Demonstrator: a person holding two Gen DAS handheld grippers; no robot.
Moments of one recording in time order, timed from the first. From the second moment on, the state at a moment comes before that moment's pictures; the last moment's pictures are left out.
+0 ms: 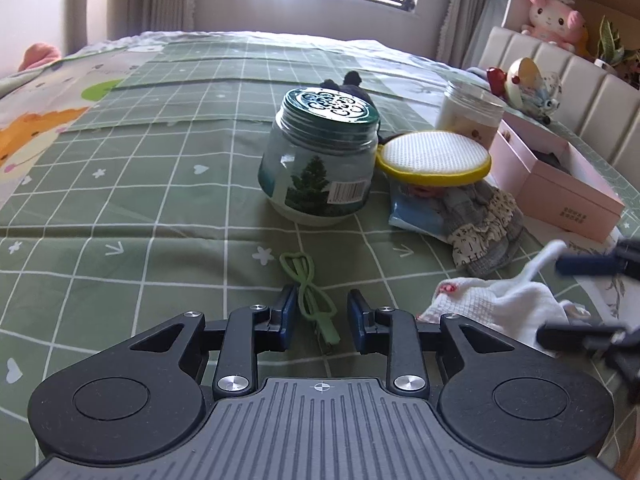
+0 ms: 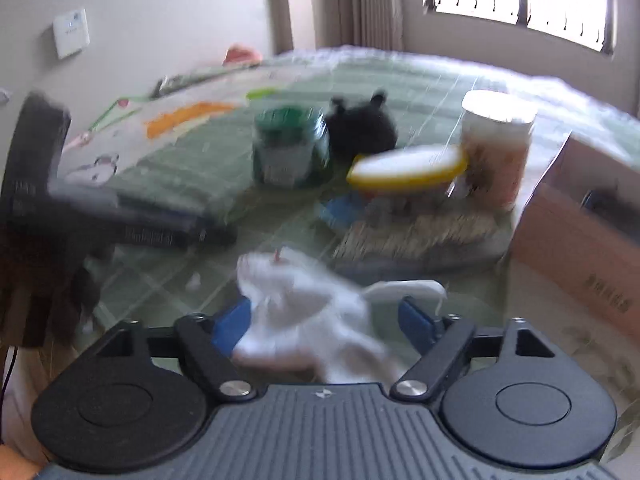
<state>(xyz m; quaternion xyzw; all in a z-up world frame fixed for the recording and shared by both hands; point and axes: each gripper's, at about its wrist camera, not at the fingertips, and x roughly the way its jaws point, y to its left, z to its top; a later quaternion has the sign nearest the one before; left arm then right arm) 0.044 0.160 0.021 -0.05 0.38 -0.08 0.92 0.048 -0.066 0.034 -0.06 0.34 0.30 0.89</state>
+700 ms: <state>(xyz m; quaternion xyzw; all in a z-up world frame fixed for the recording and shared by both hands) 0.041 0.156 0.018 -0.05 0.38 -0.07 0.92 0.051 -0.053 0.004 -0.08 0.40 0.32 0.86</state>
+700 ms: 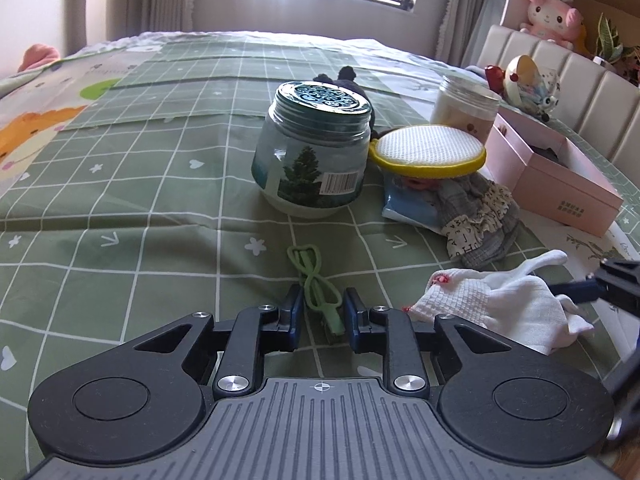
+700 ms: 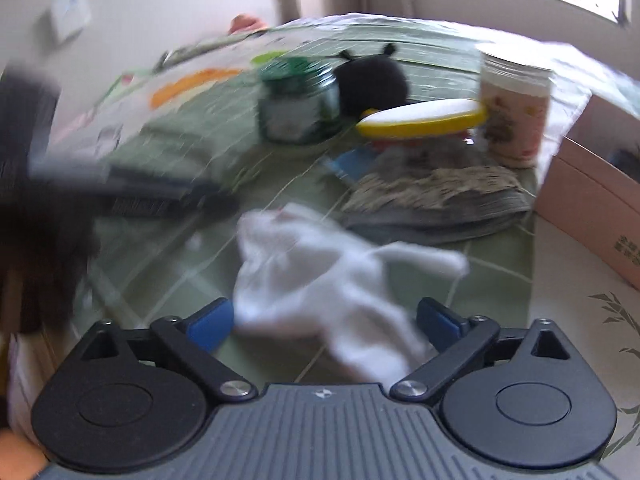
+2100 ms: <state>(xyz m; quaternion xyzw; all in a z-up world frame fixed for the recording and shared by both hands) 0.022 0.127 0.026 -0.06 0.37 -0.11 0.92 0.018 -0.072 0.053 -0.10 0.37 0.29 0.88</state>
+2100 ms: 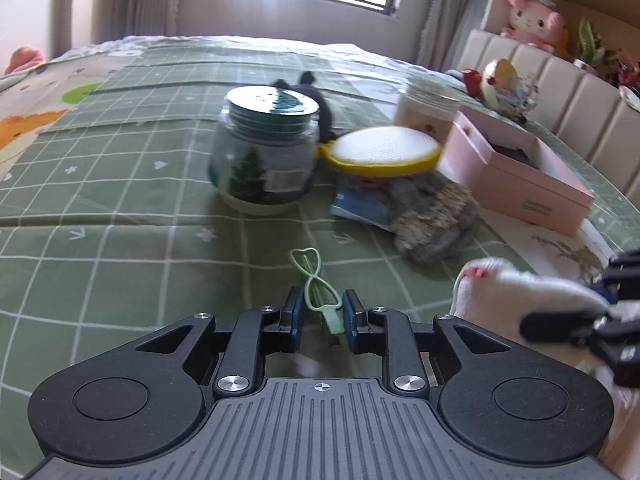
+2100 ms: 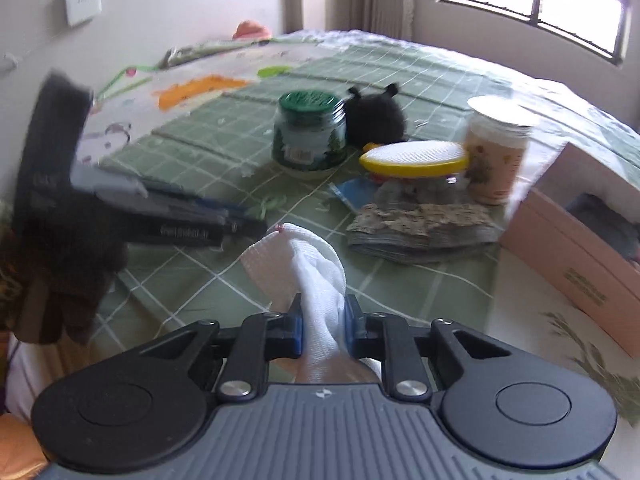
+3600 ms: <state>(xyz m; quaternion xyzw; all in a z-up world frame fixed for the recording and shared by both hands) 0.202 -0.065 0.101 -0.08 0.35 -0.28 0.89 0.225 -0.322 0.113 0.15 0.38 0.06 0.91</state>
